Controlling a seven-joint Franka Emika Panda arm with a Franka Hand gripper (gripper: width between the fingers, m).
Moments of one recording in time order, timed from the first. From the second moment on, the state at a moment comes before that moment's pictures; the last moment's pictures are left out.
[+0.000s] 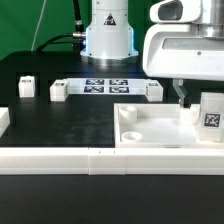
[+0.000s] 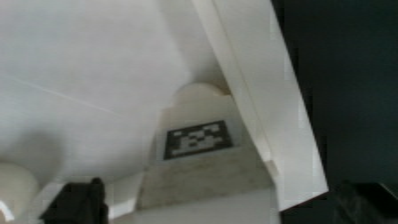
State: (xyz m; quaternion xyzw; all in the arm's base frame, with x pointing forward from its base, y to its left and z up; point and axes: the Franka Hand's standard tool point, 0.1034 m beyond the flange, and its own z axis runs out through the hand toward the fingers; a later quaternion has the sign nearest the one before) arm 0.631 0.123 0.074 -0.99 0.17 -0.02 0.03
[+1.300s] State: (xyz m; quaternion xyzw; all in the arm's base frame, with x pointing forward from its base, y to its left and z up) arm 0.631 0.117 0.073 -0.94 0.34 -0.02 0.04
